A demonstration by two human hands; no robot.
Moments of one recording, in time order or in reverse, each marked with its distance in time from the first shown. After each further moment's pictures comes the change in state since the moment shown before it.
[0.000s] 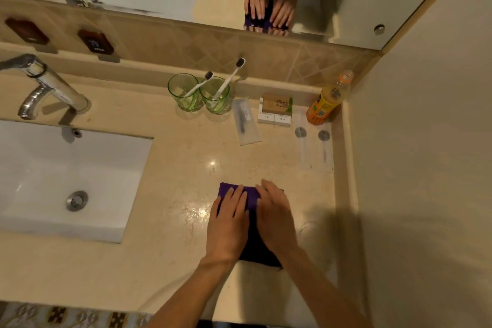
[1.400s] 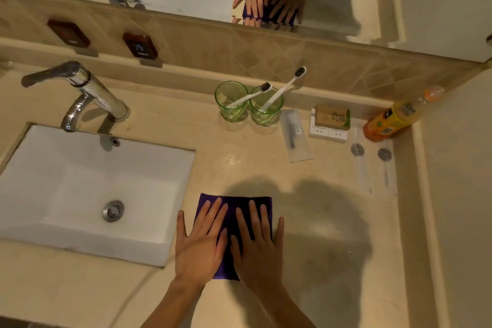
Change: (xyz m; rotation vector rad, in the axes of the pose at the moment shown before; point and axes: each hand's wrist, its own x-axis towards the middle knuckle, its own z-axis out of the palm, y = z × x) left_hand -0.012 -0.176 -0.039 0.235 -0.060 -0.058; right_hand 0.010 -0.119 0.107 -0.184 -0.108 0.000
